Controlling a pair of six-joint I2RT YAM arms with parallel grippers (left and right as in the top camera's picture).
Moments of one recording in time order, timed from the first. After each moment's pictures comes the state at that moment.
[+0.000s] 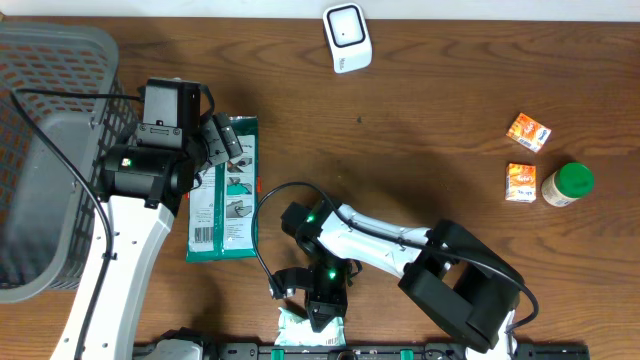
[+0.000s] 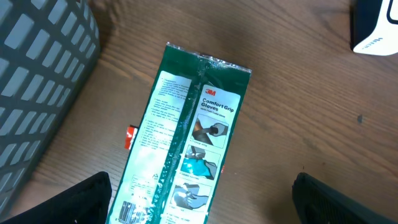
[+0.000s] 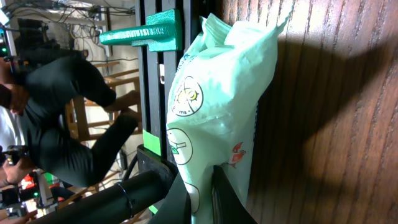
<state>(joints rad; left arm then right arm) -0.15 1.31 1.29 -0.95 -0.14 -0.48 0.97 2.00 1.20 -1.10 -0.74 -0.66</state>
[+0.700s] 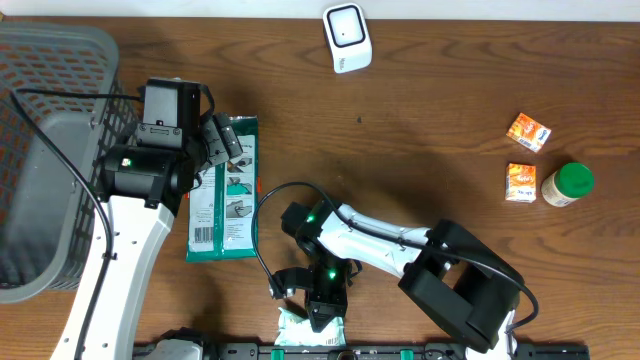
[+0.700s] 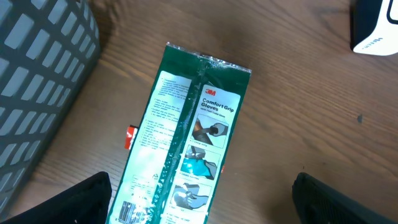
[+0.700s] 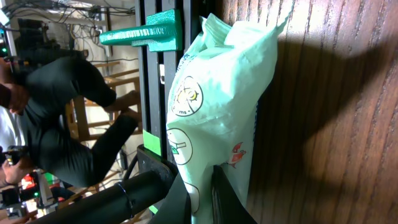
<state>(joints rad) -0.15 1.31 1.29 -0.95 -0.14 -0.48 0.97 2.00 1.20 -1.10 -0.74 -0.66</state>
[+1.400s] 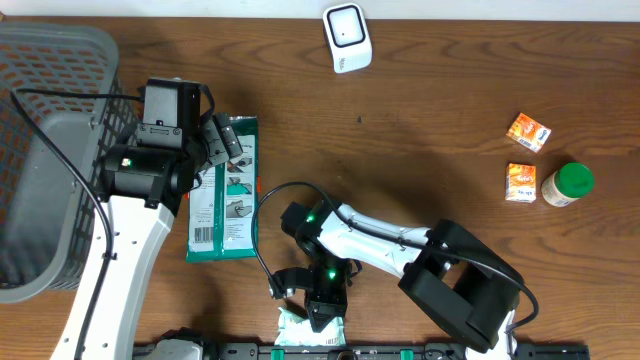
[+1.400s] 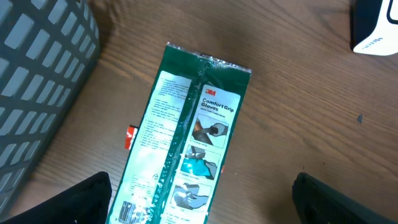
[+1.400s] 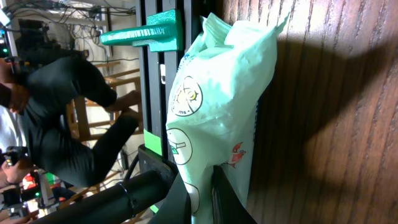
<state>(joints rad) -0.15 1.31 1.29 -0.95 -0.14 -0.48 0.97 2.00 1.20 -1.11 -0.74 -0.66</state>
